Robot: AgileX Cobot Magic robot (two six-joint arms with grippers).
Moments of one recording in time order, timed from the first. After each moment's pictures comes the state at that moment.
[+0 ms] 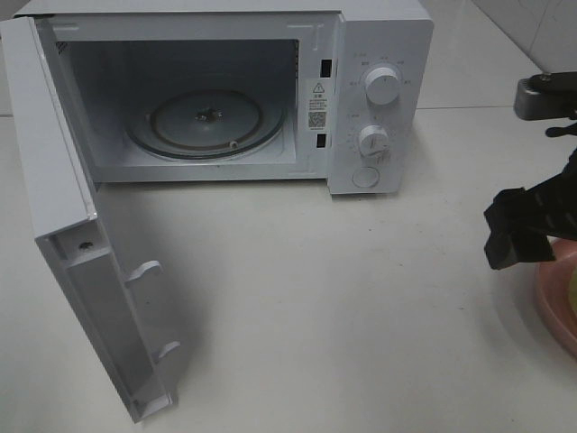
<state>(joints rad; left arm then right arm) 0.02 0.00 -0.50 -0.09 1.04 0.06 0.33 1.22 -0.72 -0.11 0.73 0.27</state>
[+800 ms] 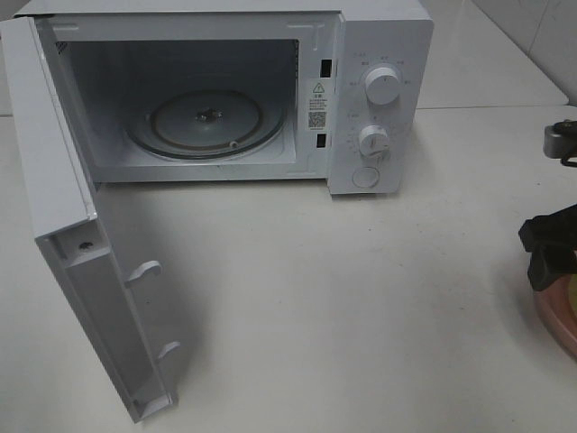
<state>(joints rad) 0.02 0.00 -0.50 -0.09 1.04 0.06 0.06 1.47 -0.73 -0.11 0.66 0.13</state>
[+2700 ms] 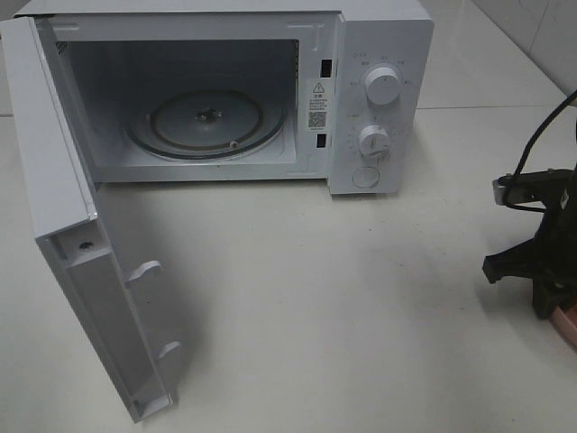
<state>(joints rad) 0.02 0.00 -0.50 -0.09 1.04 0.06 0.06 1.81 -0.83 -0.16 0.61 0.14</state>
